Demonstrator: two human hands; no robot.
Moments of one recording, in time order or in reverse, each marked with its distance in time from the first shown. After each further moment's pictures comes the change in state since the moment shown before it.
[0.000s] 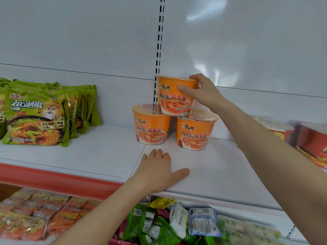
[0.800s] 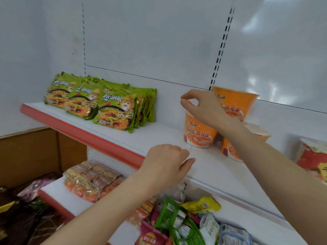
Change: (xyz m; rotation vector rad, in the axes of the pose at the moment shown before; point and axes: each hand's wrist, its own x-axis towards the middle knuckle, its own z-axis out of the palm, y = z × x) left_hand -0.093 -0.045 -0.035 0.171 0.746 0.084; right_hand -0.058 -0.096 0.075 -0.128 -0.175 -0.502
